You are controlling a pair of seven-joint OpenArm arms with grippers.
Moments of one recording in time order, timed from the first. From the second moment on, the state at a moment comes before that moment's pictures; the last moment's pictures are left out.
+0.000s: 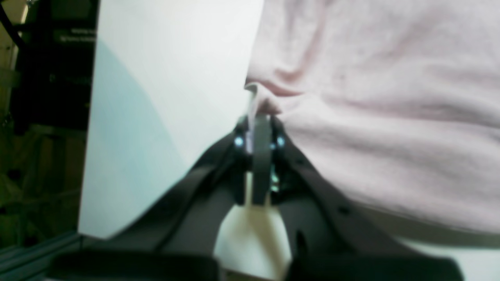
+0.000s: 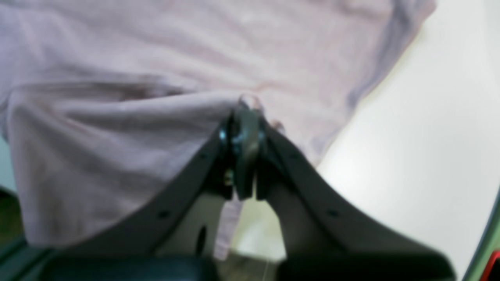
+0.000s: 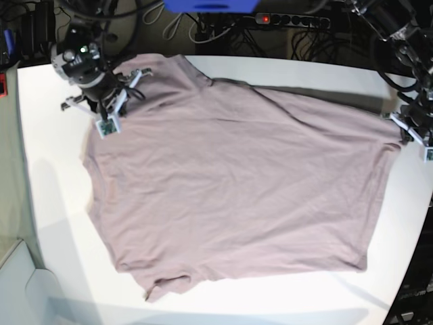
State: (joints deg) left arm 2.5 -12.9 -45.6 91.1 -4.0 -39.9 48.9; right arm -19.3 -9.2 20.2 115.3 -8.8 39.6 -49.7
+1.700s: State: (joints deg) left arm -16.5 -15.7 -45.4 66.9 -2.9 -39.8 44.2; right arm 8.1 -1.9 22.2 90.4 -8.8 39.6 -49.2
